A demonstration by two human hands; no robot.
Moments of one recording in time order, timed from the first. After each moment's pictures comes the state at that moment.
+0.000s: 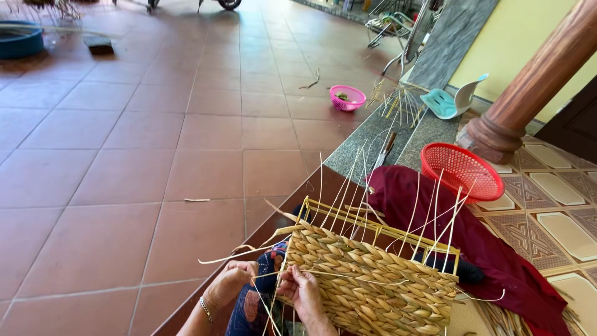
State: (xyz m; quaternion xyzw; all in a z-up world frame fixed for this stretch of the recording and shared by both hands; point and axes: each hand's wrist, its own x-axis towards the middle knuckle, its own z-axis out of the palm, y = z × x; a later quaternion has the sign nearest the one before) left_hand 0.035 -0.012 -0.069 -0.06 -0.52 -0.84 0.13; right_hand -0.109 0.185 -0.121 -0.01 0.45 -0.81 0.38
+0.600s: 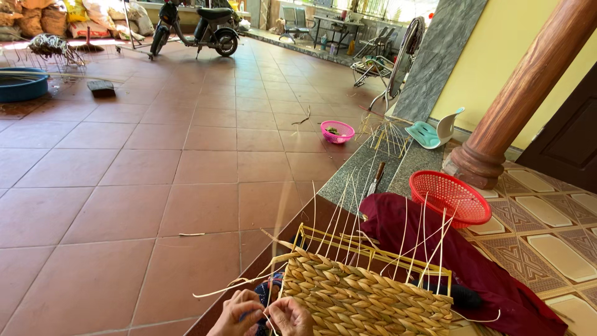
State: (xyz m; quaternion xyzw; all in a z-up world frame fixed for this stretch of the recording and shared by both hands) left_hand 0.036 -0.008 -0.087 -0.05 -0.83 -0.49 0.26; right_hand -0.066 0.182 -0.068 -0.24 0.60 -0.71 0.28
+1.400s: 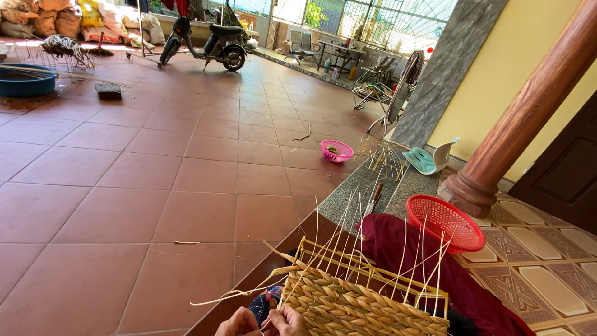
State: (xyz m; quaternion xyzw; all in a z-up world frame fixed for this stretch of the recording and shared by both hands) left_hand 0.034 0.006 -0.107 0.08 -0.66 -0.73 0.15; right_hand -0.100 0.159 -0.088 -0.16 0.65 -0.64 0.38
